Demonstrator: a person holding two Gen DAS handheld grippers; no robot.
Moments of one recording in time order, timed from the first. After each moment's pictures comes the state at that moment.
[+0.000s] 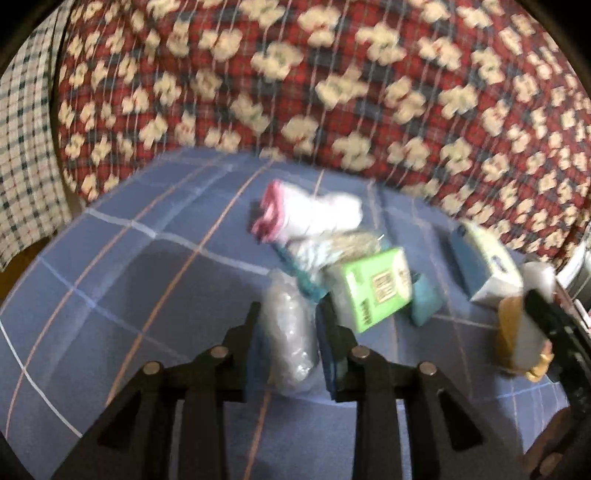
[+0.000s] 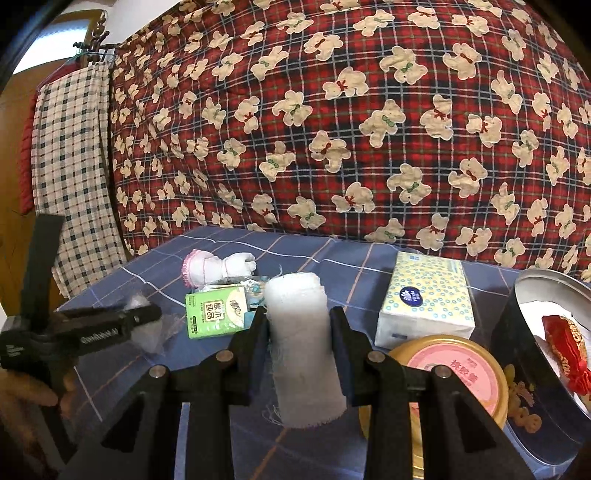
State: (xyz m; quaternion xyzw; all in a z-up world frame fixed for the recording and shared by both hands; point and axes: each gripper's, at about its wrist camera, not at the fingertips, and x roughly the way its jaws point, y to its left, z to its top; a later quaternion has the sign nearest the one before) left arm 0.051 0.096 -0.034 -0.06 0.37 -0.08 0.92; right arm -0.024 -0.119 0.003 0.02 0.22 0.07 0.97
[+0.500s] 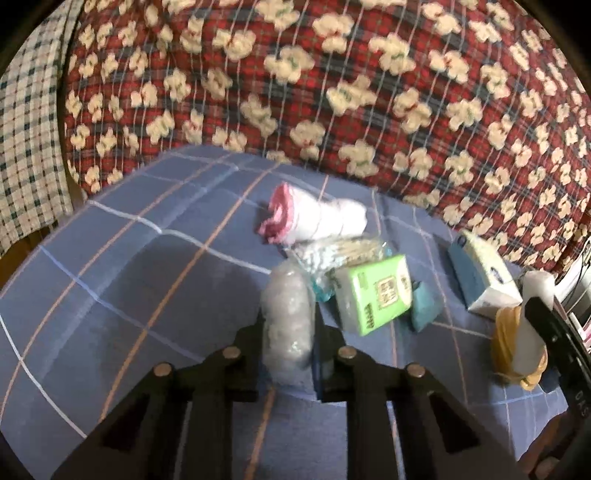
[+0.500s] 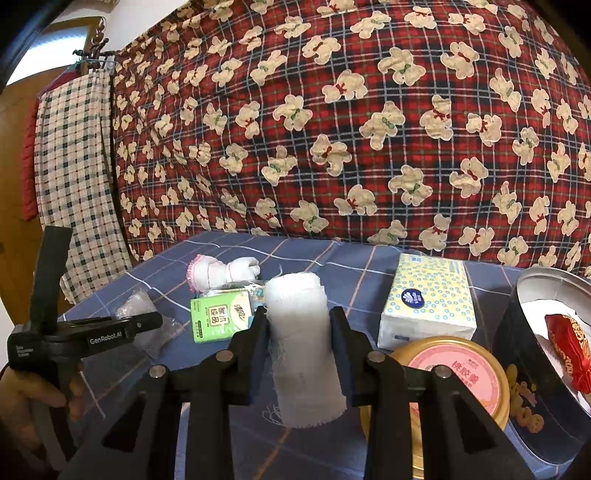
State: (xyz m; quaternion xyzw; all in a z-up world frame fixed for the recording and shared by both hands) left arm 0.040 0.102 -0.031 -0.09 0.34 -0.09 0.93; right arm -0.028 -0.122 0.004 0.03 0.21 0.08 0.97
